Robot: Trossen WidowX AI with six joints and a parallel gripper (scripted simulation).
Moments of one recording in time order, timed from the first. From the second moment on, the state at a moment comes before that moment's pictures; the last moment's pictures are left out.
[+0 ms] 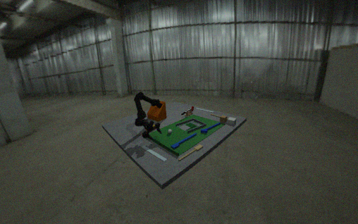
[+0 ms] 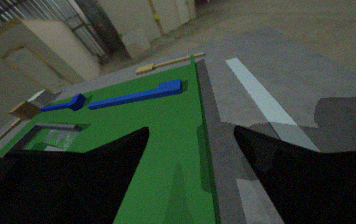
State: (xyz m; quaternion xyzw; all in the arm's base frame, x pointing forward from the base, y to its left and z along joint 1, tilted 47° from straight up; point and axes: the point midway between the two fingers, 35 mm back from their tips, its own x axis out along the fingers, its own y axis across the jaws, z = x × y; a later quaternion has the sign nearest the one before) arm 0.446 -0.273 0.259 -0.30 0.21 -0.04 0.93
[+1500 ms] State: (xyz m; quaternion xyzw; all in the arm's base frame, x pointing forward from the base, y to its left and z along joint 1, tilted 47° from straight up) arm 0.230 0.125 -0.137 -0.66 0.55 0.41 0.30
